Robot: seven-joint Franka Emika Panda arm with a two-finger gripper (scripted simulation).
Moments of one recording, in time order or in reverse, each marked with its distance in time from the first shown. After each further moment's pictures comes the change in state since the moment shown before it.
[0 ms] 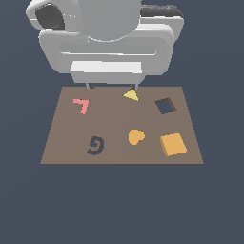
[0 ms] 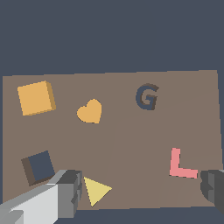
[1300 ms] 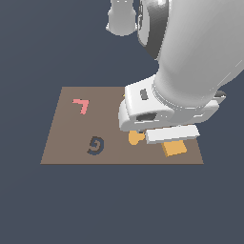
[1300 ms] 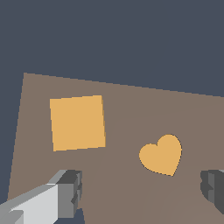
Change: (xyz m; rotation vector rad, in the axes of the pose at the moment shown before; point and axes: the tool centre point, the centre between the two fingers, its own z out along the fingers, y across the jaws) arm 0.052 -0.116 0.102 0.004 -0.021 -0.151
